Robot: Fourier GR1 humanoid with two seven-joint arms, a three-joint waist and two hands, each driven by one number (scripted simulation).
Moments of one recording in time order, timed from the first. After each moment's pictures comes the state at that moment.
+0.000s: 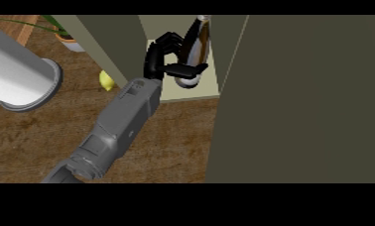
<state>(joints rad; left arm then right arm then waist) -0.98 0.00 -0.22 -0.32 0.44 0.38 -0.46 0.18 -0.58 0.68 -2.50 0.02 -0.58 0.15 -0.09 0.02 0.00</state>
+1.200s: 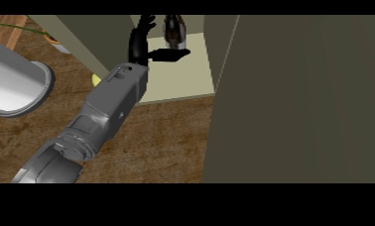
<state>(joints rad) -1.15 0.07 -0.16 -0.08 0.40 0.50 -0.55 0.24 -0.59 0.70 -2.49 0.00 -0.53 0.03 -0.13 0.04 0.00</state>
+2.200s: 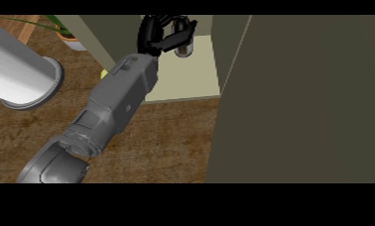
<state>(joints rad) -1.19 0.04 -0.06 -0.16 0.48 0.18 -0.65 0.28 -0.61 0.67 -2.50 -0.01 -0.52 0.01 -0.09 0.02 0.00</state>
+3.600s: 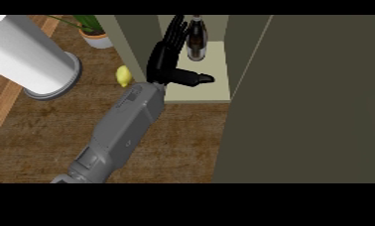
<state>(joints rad) -0.87 0.00 -0.26 -0.60 0.62 0.06 -0.53 0.32 -0.66 0.63 -2.51 -0.01 -0.58 0.06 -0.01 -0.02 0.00</state>
